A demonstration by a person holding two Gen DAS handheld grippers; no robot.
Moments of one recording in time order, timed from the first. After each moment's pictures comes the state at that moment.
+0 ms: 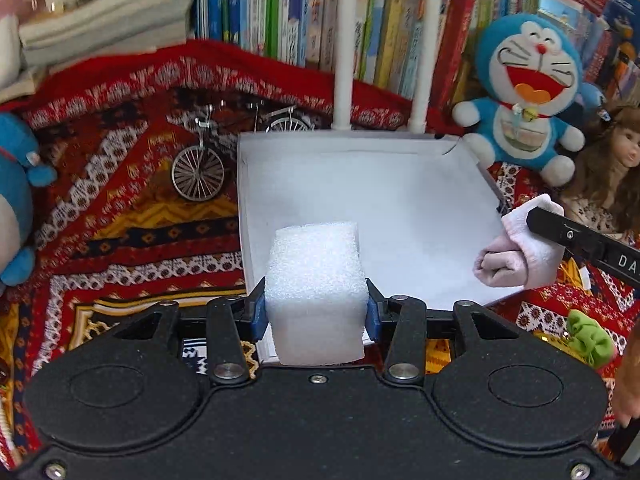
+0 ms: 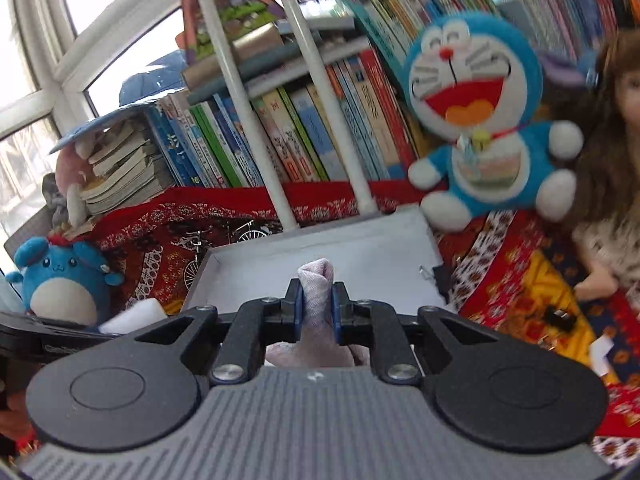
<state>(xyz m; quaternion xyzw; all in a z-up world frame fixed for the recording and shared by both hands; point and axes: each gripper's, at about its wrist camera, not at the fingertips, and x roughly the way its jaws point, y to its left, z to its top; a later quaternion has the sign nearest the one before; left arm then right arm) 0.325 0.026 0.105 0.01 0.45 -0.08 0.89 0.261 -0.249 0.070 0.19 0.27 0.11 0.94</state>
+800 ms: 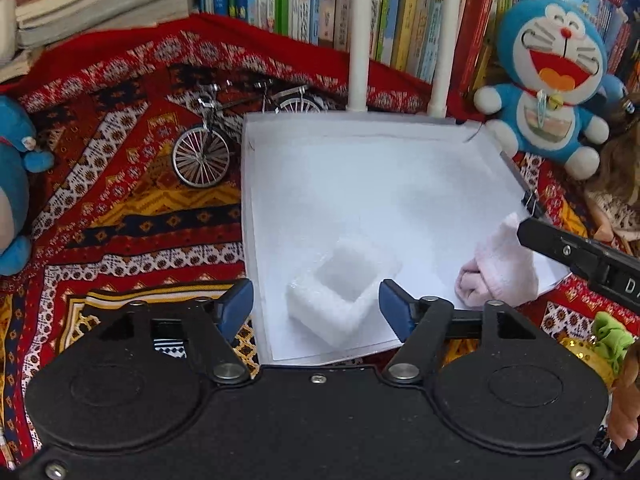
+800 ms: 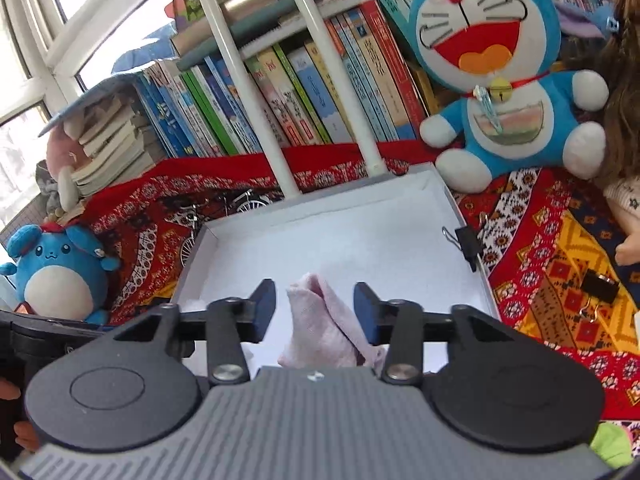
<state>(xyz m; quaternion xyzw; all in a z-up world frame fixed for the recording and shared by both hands) 0.332 0.023 0.087 0.02 0.46 -0.06 0.89 0.271 -0.235 0.050 0.19 0.29 0.12 0.93</state>
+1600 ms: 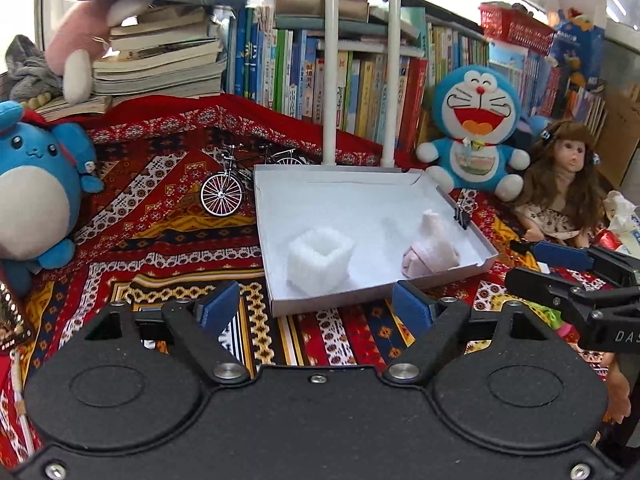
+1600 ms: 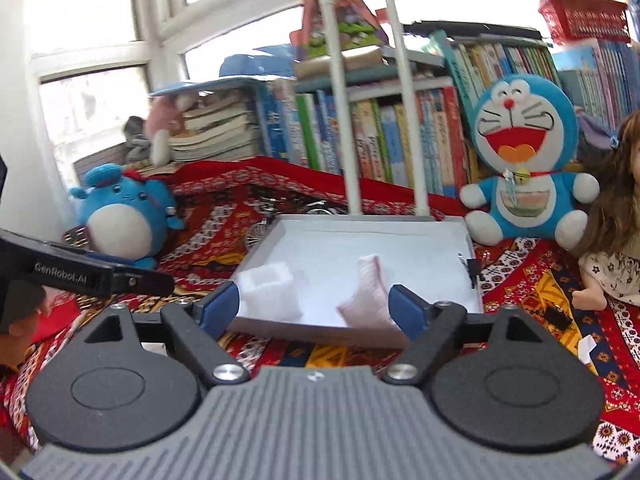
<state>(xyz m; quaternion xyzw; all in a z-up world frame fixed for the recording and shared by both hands) 0.177 0.049 0.139 0.00 0.34 -0.10 0.94 0.146 -0.223 0.084 0.07 0.20 0.20 0.96</state>
